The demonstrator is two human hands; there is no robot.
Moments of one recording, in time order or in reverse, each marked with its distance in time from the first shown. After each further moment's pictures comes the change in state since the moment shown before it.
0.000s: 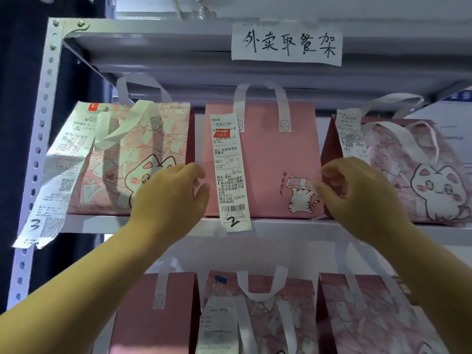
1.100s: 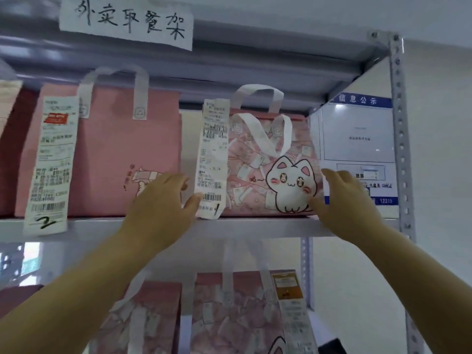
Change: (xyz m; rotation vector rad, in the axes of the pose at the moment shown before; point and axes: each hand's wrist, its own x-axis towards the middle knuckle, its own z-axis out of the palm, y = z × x) left_hand 0.018 0.200 0.144 -0.160 -0.200 -0.125; right_hand -0.059 0.238 -0.081 -0.202 -0.239 0.438
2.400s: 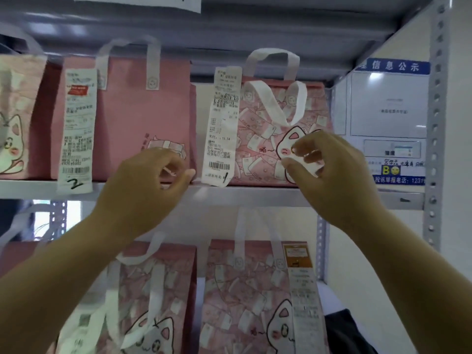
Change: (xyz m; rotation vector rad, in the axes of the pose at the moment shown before) left_hand -0.042 0.008 -0.039 0.027 0.114 0.110; right_hand -0.034 -0.049 -0.011 0.365 0.226 -0.368
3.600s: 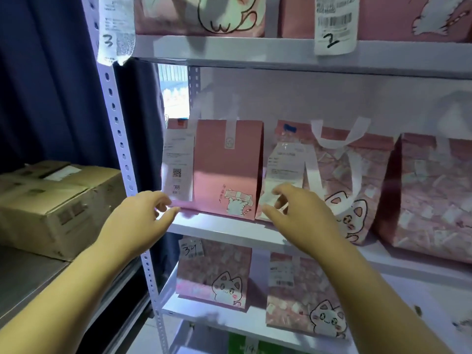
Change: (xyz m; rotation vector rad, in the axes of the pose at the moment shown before) left_hand -0.272 -0.301 -0.177 0.276 -0.590 -0.597; right_hand -0.183 -0.291 0.249 0.181 -0.826 0.302
